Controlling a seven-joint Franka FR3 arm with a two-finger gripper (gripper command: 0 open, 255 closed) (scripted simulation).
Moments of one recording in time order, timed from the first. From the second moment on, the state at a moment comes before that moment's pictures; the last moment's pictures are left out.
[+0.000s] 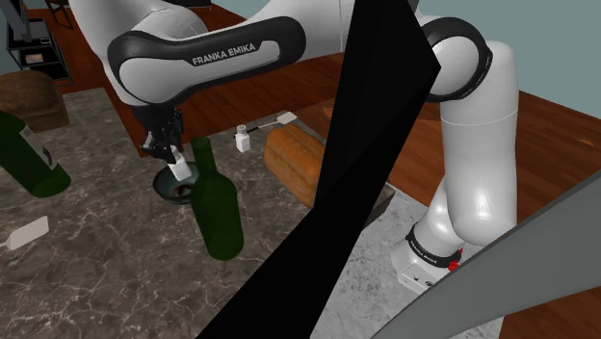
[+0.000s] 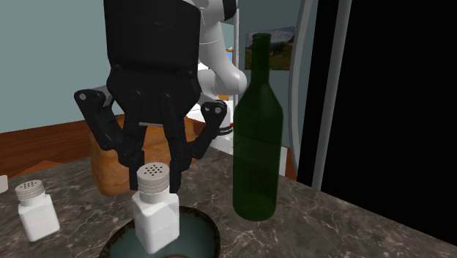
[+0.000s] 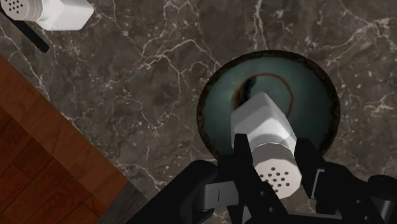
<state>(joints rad) 0.35 0.51 0.40 -1.36 -0.30 1.82 0.12</state>
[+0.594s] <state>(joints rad) 0.35 0.51 0.40 -1.36 -0.30 1.83 0.12</state>
